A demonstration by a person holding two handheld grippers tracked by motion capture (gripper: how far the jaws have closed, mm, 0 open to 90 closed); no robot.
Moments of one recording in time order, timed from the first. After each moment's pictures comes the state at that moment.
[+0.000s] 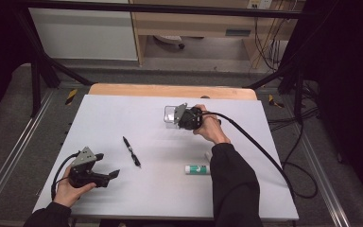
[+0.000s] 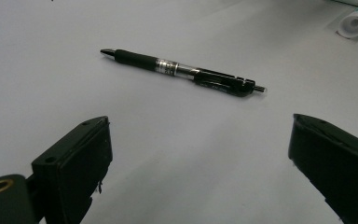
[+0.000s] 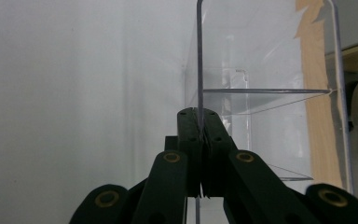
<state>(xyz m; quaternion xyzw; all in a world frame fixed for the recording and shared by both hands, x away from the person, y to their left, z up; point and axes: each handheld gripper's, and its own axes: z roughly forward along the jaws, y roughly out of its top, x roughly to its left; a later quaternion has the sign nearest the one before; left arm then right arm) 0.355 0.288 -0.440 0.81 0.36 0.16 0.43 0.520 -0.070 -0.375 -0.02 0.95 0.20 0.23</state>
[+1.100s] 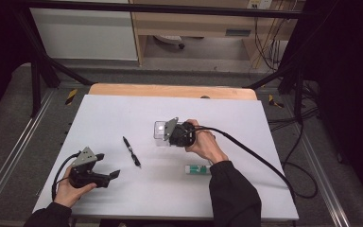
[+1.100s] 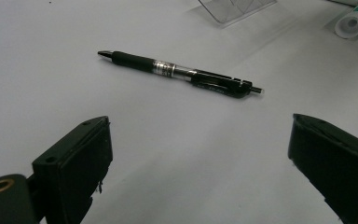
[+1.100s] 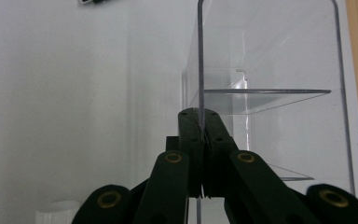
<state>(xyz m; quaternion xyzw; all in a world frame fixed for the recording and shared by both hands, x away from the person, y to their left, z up) 0.354 0.285 -0.439 0.81 0.36 0.16 0.43 0.455 -0.043 -0.367 -0.02 0.96 0.22 0.18</state>
